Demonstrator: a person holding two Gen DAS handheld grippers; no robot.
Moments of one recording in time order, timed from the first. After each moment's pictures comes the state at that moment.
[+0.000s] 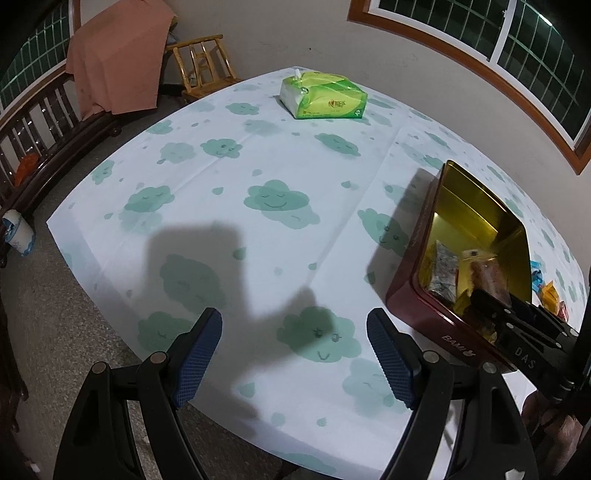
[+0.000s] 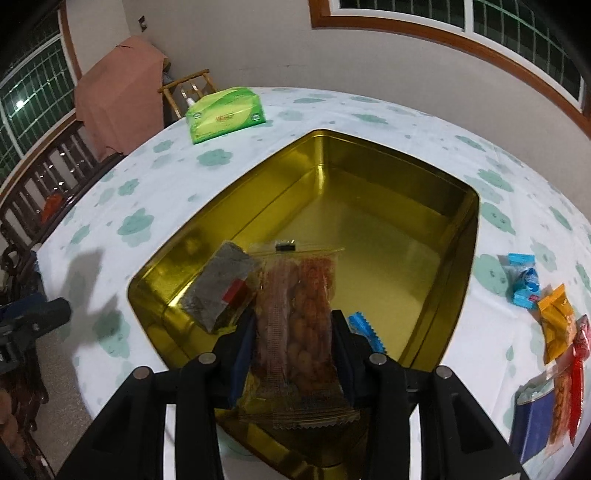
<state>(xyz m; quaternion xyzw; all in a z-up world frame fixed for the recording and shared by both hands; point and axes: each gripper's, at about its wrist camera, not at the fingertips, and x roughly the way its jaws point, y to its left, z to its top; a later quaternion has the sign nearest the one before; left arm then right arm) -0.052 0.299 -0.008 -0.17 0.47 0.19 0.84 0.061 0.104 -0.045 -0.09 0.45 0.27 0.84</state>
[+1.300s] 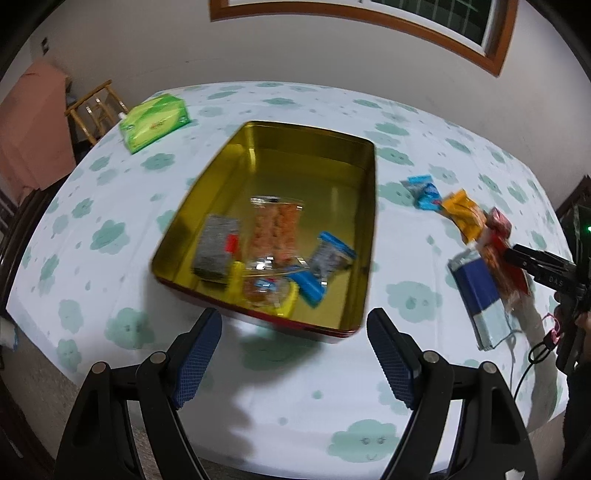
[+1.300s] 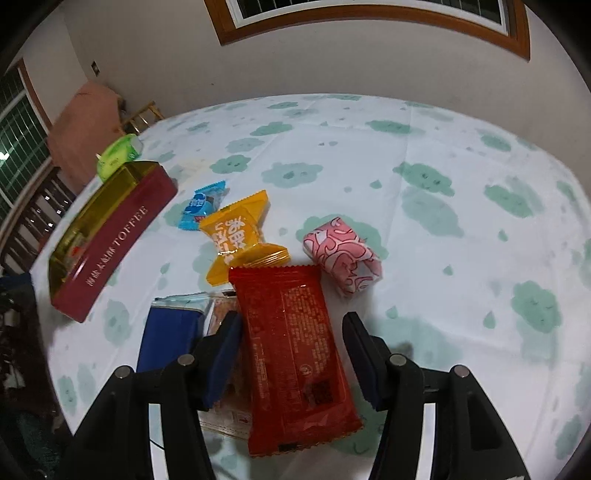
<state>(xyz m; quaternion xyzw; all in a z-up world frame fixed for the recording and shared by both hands) -0.001 0.107 0.011 -0.05 0.50 0.04 0.86 0.116 -0.229 -0.062 0.00 0.48 0.24 0.85</state>
